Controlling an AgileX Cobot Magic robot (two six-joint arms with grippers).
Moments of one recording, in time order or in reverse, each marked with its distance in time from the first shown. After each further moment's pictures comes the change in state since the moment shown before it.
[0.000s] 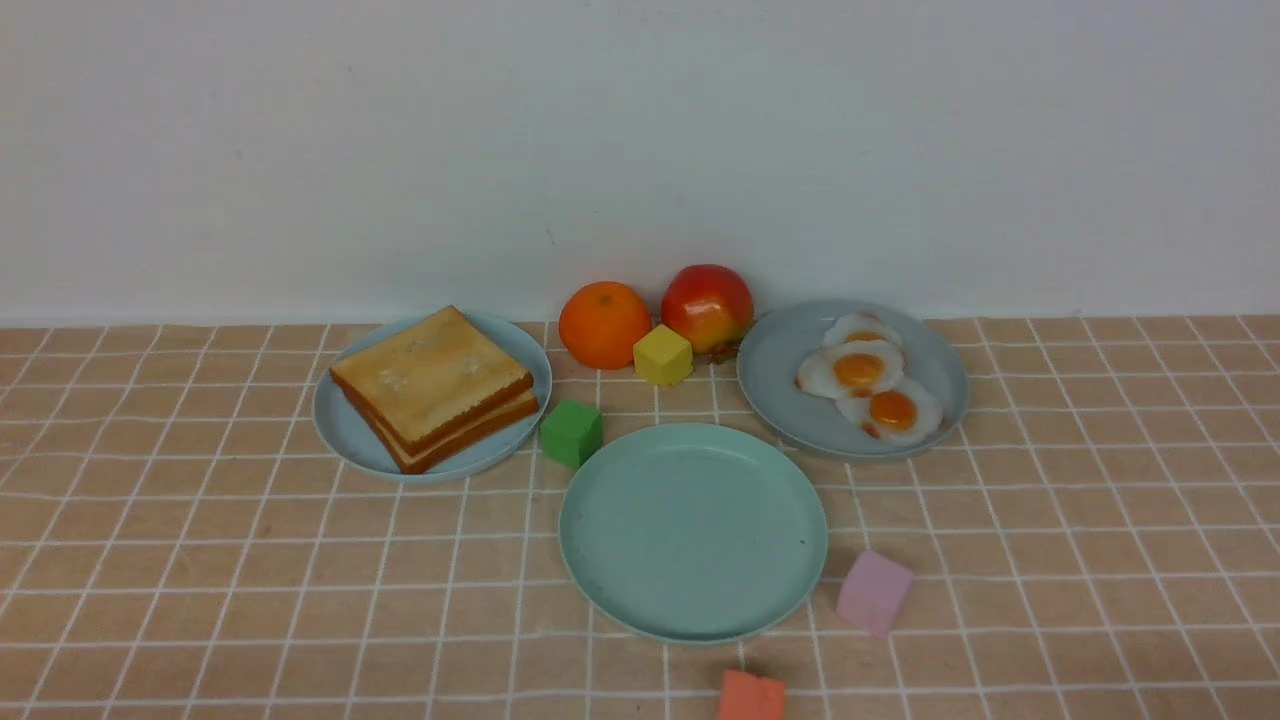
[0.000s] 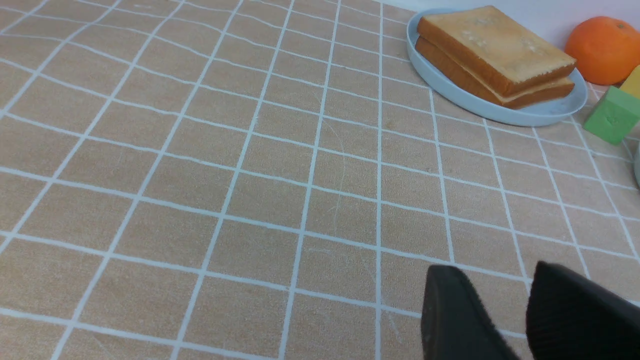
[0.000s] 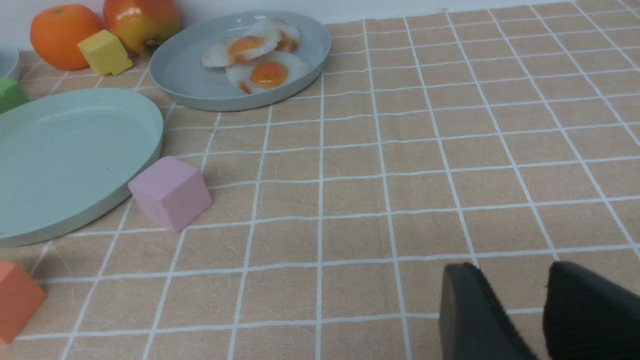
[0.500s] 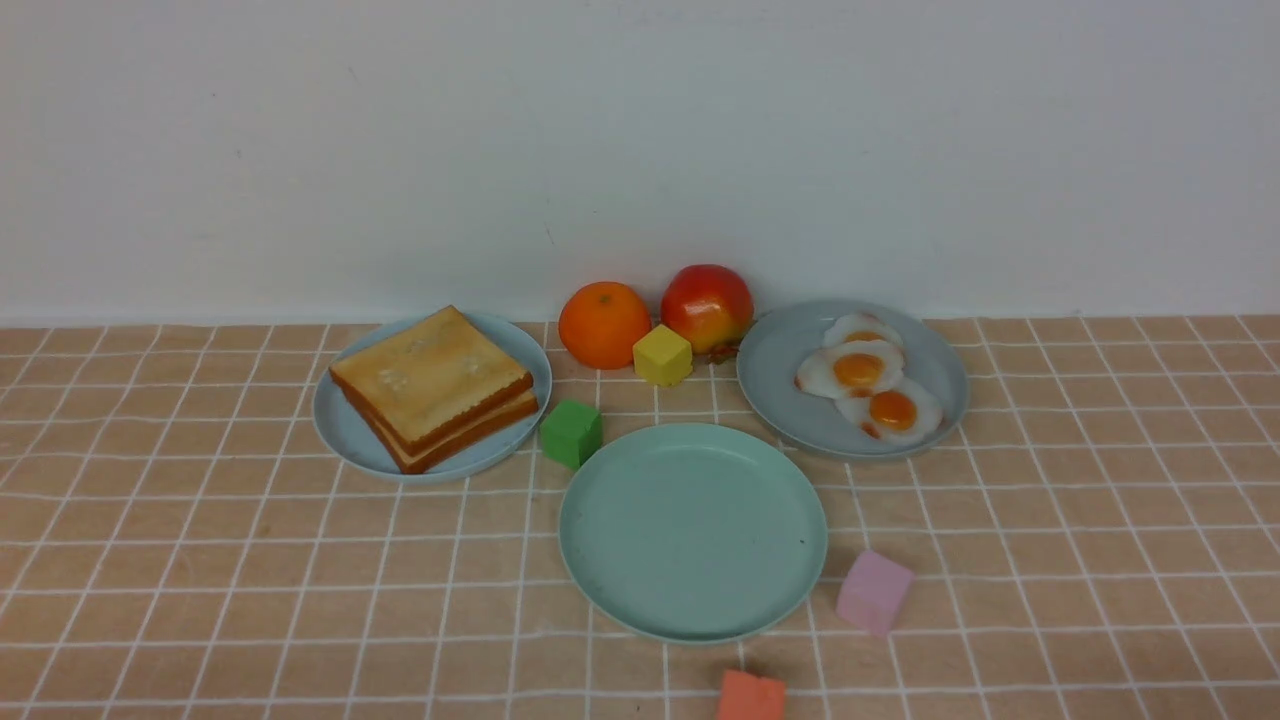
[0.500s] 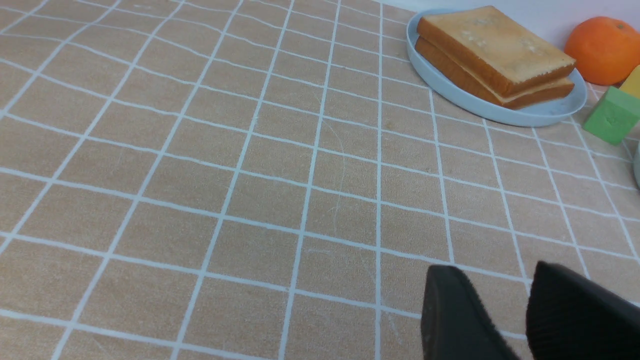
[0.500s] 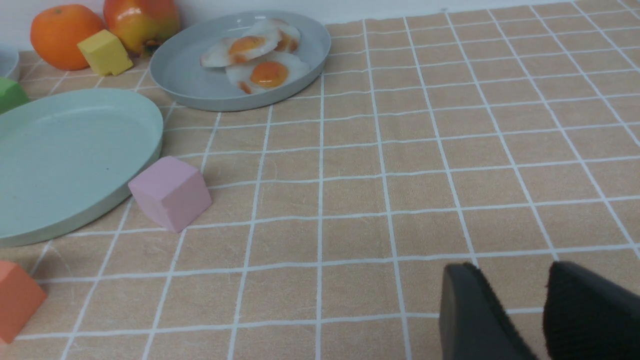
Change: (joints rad) right arm 0.000 0.000 0.000 0.000 0.000 0.000; left arm 0.000 0.000 0.000 0.000 -0.006 0.000
